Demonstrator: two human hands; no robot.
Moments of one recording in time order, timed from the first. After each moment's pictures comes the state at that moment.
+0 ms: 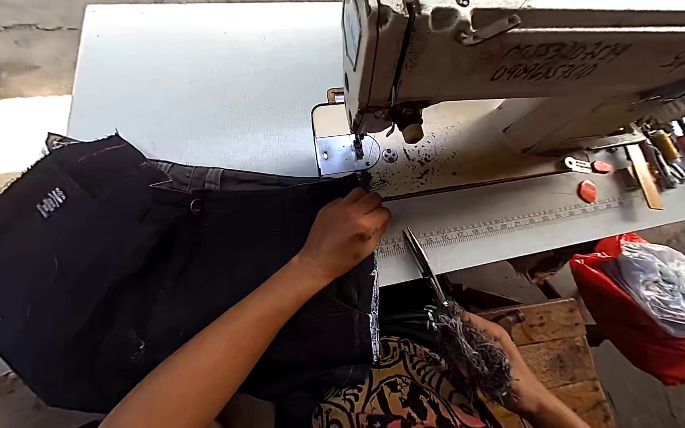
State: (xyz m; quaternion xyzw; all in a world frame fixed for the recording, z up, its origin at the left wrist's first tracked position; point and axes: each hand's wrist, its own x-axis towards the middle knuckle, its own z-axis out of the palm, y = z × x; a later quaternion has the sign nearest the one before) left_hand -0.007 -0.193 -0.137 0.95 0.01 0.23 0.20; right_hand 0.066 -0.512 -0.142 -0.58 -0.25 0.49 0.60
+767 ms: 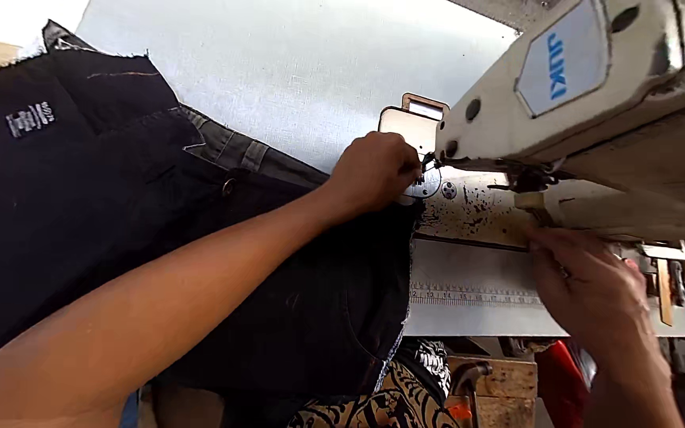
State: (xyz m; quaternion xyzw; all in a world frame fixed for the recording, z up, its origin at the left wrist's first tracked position) left_hand 0.031 -0.093 -0.115 0.90 0.15 0.15 0.38; right_hand 0.195 -0.364 -0.055 -0.81 -0.57 -0.05 0.10
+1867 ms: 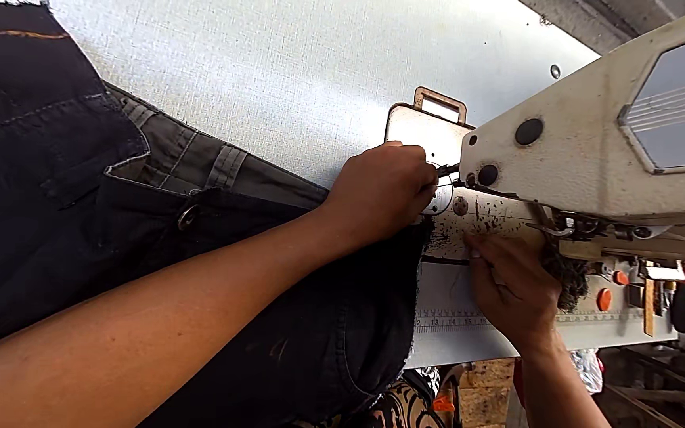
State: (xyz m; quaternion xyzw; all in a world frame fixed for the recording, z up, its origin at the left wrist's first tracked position) left_hand 0.033 -0.098 -0.135 0.90 0.13 0.23 0.35; right_hand 0.173 -0.322 -0.120 -0.74 -0.62 -0.03 0.26
